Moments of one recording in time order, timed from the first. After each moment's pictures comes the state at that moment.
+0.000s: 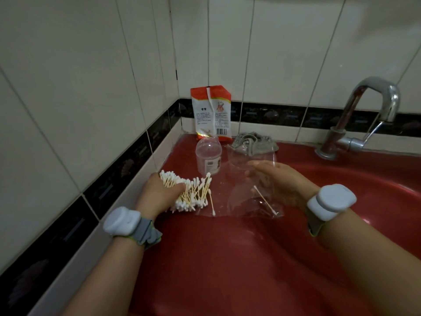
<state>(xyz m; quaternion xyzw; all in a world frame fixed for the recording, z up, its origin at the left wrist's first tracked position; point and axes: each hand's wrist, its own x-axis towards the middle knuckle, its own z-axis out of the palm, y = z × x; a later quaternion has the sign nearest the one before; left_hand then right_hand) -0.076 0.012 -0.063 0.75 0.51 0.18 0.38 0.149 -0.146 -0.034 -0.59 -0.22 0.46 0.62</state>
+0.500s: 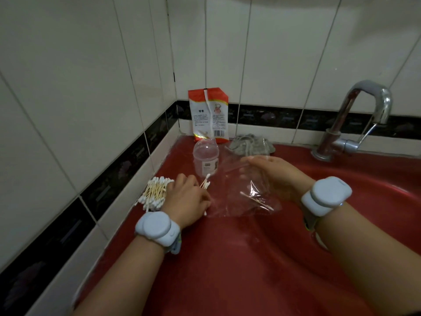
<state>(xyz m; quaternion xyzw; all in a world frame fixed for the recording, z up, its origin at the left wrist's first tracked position) -0.037 -0.035 -0.060 0.94 0.33 0.07 0.04 0.148 -0.138 -0.018 -0.62 -0.27 0.43 0.60</state>
